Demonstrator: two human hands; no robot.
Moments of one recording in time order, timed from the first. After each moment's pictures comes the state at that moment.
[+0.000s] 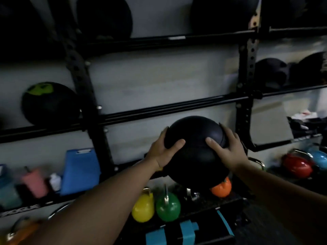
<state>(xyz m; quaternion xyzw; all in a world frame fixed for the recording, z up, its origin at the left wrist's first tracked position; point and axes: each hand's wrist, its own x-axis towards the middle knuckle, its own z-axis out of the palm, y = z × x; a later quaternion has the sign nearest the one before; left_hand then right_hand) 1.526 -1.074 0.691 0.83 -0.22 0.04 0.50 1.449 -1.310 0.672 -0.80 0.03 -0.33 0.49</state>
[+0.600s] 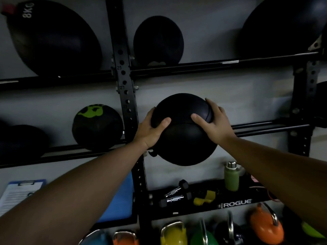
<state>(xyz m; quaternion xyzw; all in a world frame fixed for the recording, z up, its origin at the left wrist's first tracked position) 1.648 -0.875 0.845 0.80 -0.24 0.21 0.52 1.621 -1.121 0.839 -0.79 -0.12 -0.35 0.48</state>
